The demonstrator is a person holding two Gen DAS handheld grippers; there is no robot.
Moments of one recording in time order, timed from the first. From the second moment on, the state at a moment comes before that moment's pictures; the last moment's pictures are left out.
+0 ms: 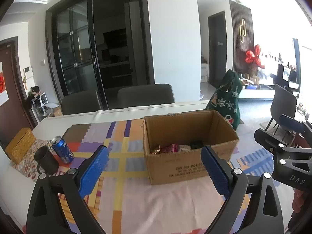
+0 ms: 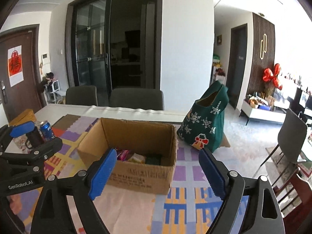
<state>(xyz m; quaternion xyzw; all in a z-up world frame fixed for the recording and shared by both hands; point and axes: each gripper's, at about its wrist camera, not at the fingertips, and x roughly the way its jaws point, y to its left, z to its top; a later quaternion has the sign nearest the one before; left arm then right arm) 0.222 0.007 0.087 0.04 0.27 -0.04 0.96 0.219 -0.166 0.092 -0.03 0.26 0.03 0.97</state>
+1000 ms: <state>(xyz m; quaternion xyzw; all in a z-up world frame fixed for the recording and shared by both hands) 0.099 0.005 0.069 0.05 0.26 -0.04 0.96 0.095 -0.172 0.066 -0.02 0.27 0.03 0.96</state>
